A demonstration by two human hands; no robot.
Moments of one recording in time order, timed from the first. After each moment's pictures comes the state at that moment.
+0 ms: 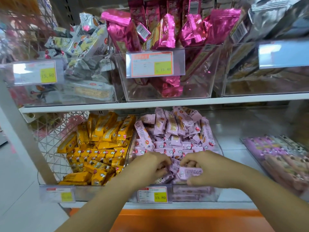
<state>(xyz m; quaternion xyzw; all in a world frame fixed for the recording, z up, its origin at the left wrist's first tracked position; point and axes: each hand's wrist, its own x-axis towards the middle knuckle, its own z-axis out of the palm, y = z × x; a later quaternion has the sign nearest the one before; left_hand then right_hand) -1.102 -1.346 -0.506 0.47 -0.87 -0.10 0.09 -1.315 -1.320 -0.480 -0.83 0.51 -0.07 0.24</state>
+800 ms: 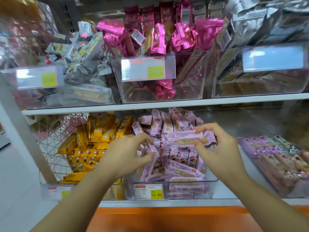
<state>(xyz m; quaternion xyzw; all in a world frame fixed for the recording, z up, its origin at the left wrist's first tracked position) -1.081 -1.316 -0.447 0.53 -0.82 -0.02 0.21 -1.312 -1.289 -0.467 -0.64 0.49 -0.57 0.16</state>
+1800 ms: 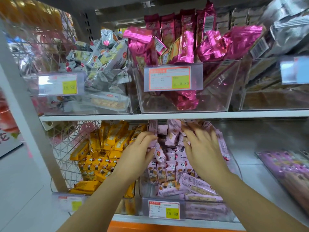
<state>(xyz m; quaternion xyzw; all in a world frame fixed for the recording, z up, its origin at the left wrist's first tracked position) -1.054 -1.369 -0.487 0.52 -0.80 0.02 0.31 -1.262 -1.373 -0.489 -0.75 0.54 -0.33 -0.18</state>
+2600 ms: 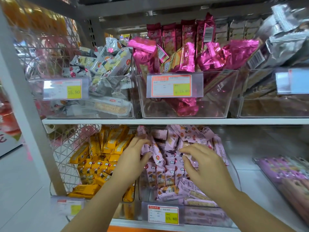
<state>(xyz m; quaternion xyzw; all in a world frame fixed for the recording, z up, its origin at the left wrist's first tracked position) -1.047 -1.375 -0.489 0.58 -0.74 -0.04 0.34 -1.267 -1.341 -0.488 -0.78 0.43 -0.45 -0.06</state>
